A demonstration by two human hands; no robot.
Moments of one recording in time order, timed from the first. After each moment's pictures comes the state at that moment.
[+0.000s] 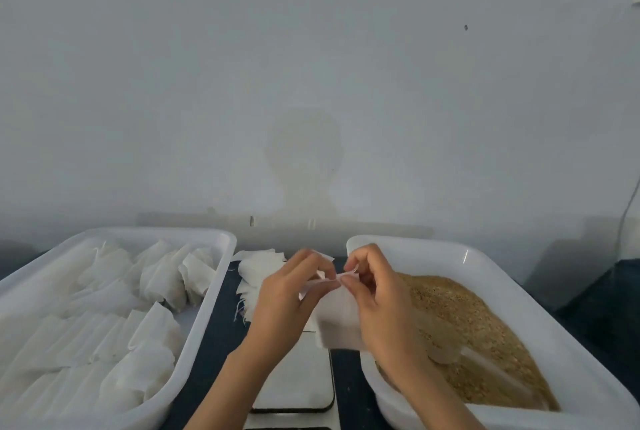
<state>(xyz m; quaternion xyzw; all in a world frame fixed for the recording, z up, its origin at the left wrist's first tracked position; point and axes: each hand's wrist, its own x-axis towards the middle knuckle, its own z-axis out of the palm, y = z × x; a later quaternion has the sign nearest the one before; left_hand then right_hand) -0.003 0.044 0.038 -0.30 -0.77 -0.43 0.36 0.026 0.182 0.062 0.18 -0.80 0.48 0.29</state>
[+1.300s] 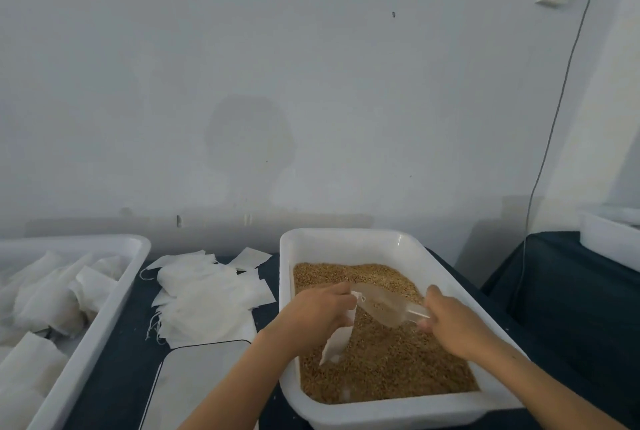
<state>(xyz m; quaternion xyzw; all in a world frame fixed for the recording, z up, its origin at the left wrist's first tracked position) -0.065 0.171 0.005 -0.46 -0.87 -0.14 0.13 0.000 0.395 0.024 -0.06 -1.00 0.07 0.00</state>
